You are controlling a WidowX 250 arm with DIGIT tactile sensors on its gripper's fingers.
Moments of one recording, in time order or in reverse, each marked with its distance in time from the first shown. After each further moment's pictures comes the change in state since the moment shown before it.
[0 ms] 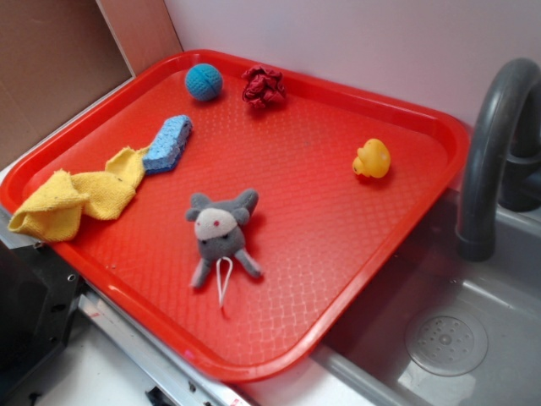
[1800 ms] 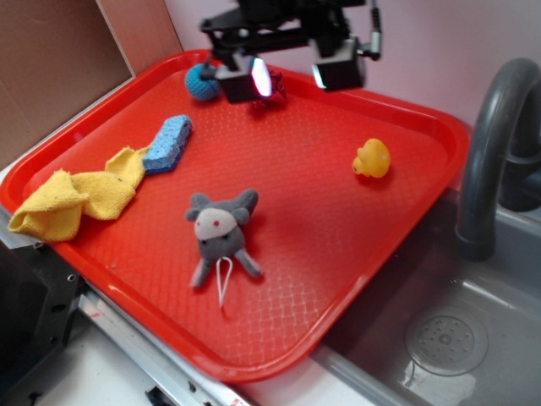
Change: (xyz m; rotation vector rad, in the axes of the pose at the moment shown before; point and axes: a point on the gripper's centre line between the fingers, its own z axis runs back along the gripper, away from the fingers) arm 0.154 -0.090 -0.164 -0.003 -0.005 0.612
